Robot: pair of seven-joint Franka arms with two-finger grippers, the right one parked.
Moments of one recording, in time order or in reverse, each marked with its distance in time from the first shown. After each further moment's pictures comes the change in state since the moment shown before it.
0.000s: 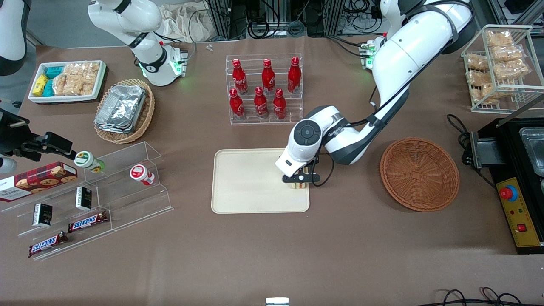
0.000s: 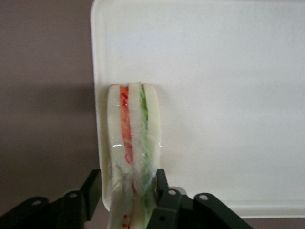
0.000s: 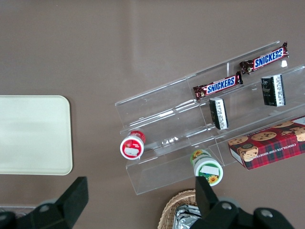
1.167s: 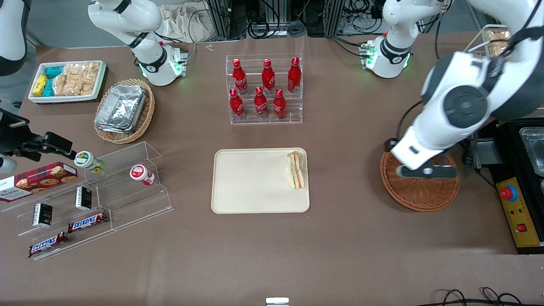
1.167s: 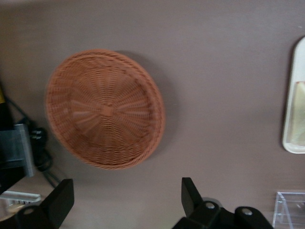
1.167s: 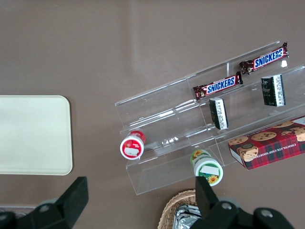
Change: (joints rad) arm 0.532 -0.507 -0.062 0.006 -0.164 -0.541 0.676
